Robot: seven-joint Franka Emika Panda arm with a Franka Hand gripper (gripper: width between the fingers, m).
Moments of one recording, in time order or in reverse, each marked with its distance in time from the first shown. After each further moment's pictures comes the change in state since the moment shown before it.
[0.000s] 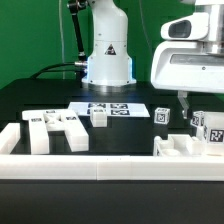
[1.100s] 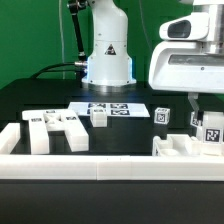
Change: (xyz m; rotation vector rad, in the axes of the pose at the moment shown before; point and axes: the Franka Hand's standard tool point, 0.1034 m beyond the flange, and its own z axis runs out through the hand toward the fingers) arm 0.001 0.002 0.000 0.004 -0.003 0.085
